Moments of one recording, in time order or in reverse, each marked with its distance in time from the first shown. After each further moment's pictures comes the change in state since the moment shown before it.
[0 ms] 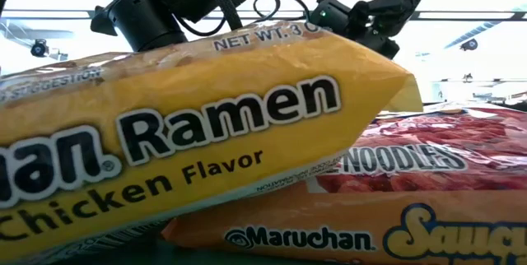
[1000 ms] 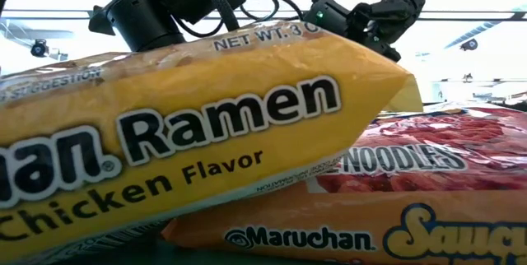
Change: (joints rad) left arm -0.001 0.000 -0.002 -0.015 -0.019 -0.004; right arm 0.125 0.082 -0.004 0.104 0.046 0.070
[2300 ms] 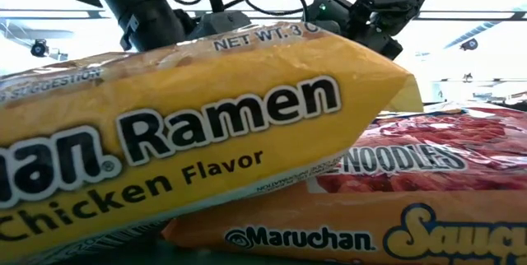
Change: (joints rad) left arm -0.038 -0.140 -0.002 -0.084 0.002 0.087; right arm -0.017 -0.058 0.002 -0.057 -0.042 -0.047
